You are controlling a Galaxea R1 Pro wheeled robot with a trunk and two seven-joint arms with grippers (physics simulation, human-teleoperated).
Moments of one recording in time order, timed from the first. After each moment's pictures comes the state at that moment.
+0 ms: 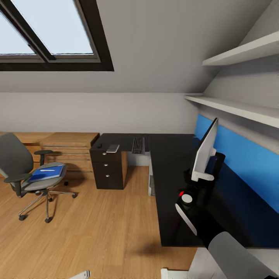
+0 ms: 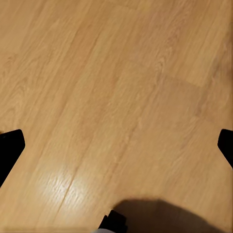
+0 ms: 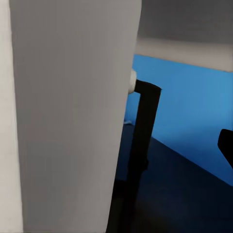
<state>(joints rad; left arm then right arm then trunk) -0.18 0.08 -0.47 -0.60 0.70 -0.04 0.53 -0.69 -0.07 0.47 -0.90 -0.19 -0.06 -0.96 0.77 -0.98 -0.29</state>
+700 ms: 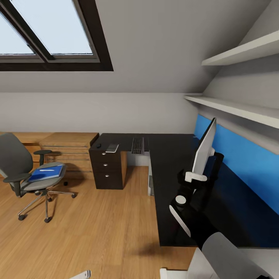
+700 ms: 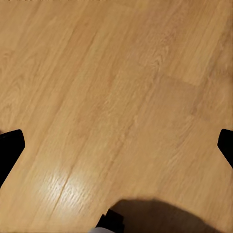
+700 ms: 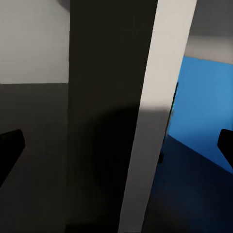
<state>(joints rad) -0.18 0.07 -0.47 -0.60 0.69 -0.04 0.53 -0.69 -0.02 0.49 -0.88 -0.18 -0.07 -0.96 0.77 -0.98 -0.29</state>
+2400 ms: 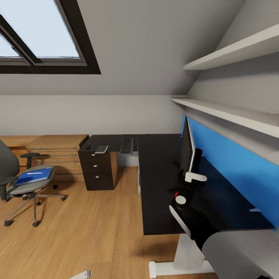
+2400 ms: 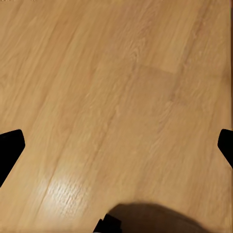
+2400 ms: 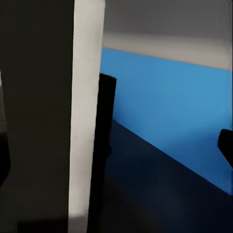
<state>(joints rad) -0.18 0.07 -0.46 -0.60 0.69 -0.04 0.53 -0.69 -0.02 0.49 -0.88 -0.18 -0.07 -0.96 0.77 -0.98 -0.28</state>
